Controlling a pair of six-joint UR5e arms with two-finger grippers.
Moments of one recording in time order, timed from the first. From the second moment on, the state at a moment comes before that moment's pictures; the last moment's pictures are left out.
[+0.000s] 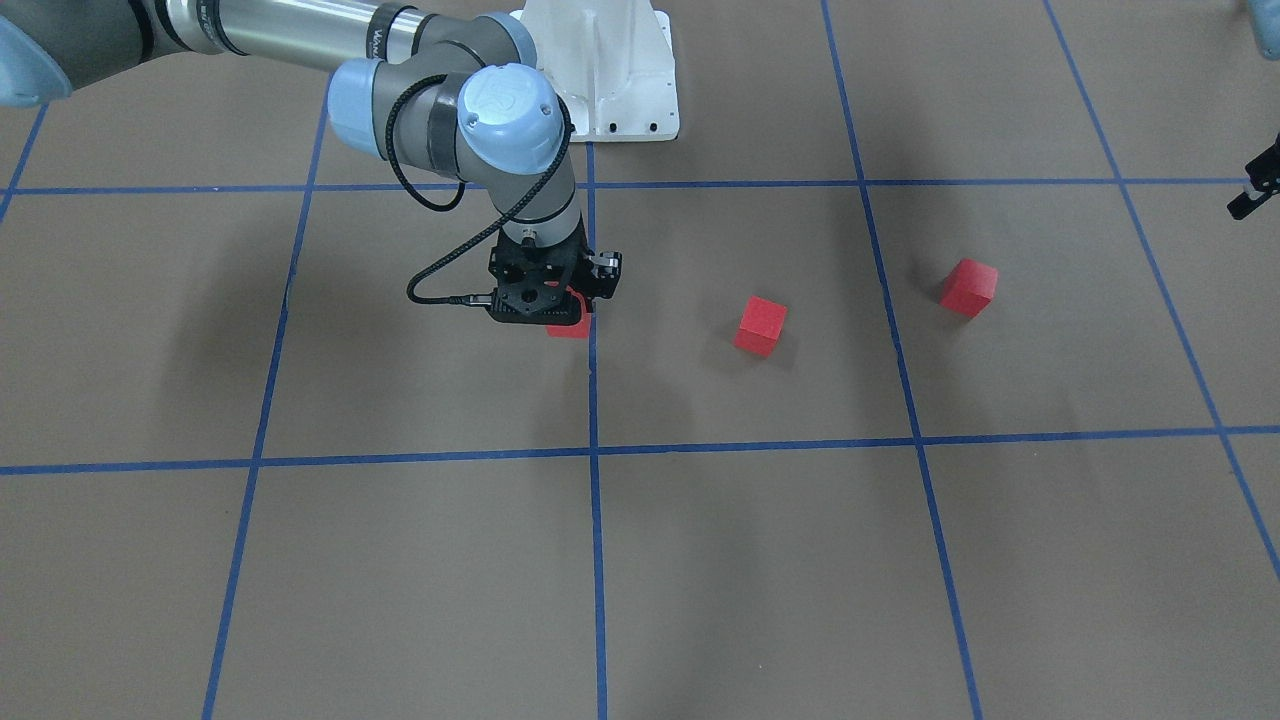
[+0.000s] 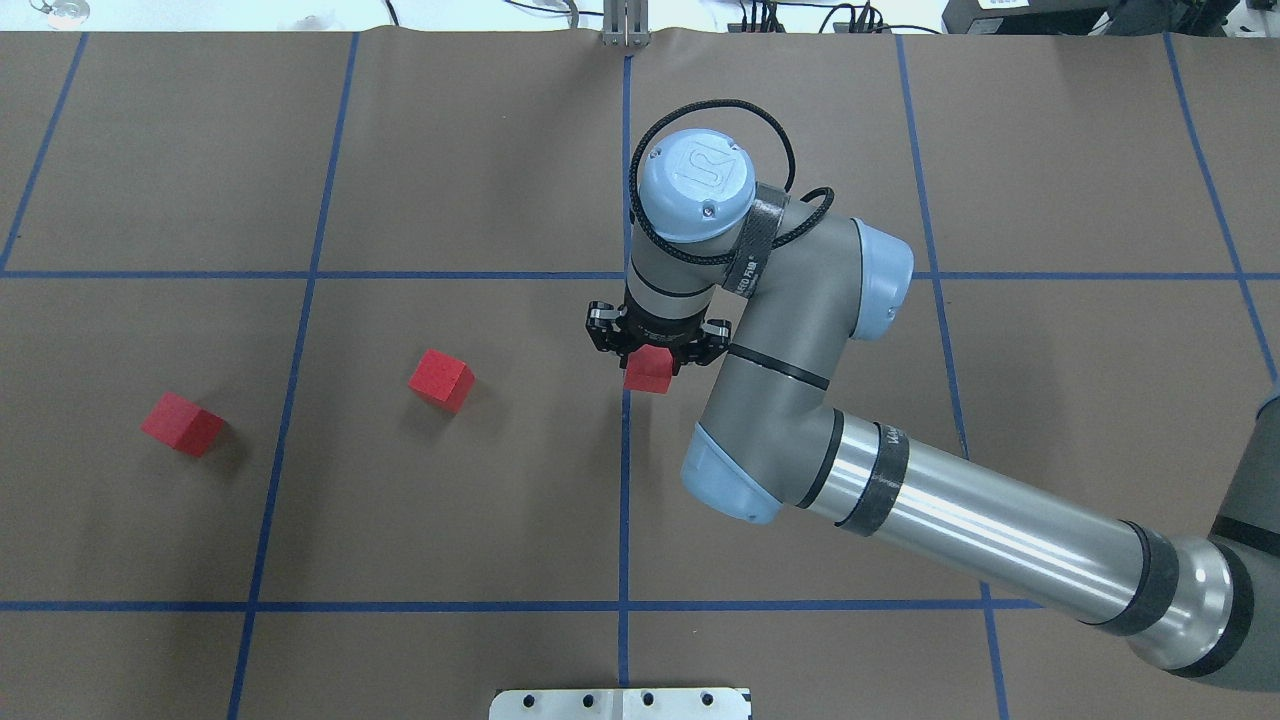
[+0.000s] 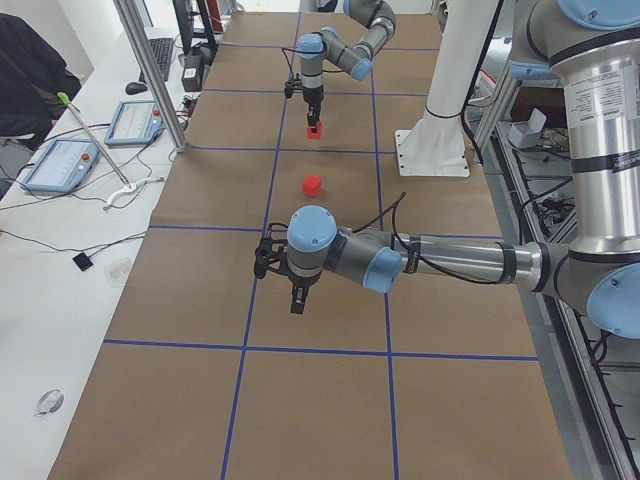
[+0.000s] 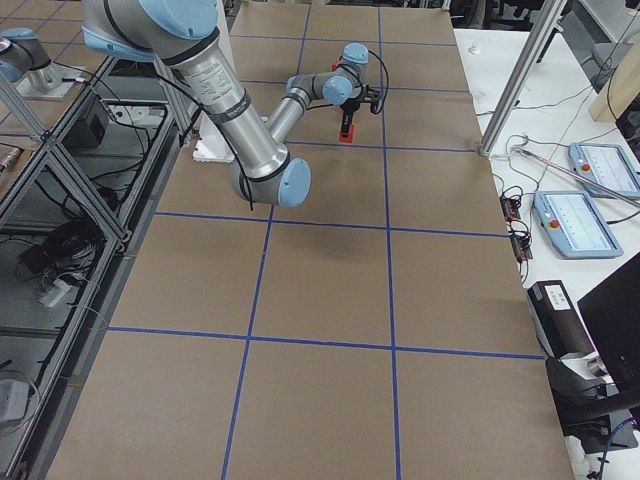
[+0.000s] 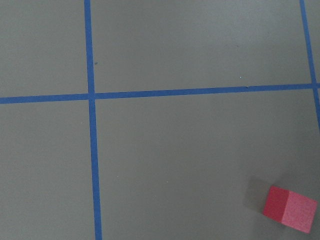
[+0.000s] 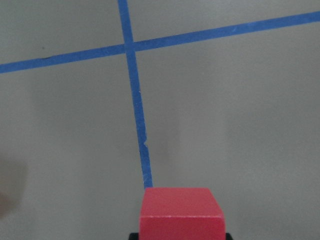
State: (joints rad) left arm -1.47 -1.37 -1.84 -1.88 -2.47 -0.25; right arm 0.56 -0.75 1.50 -1.56 2.01 1.31
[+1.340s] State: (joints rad) left arm -1.47 -1.37 -1.83 -1.88 -2.47 -0.25; right arm 0.55 -0.68 1.34 -1.48 1.98 1.30
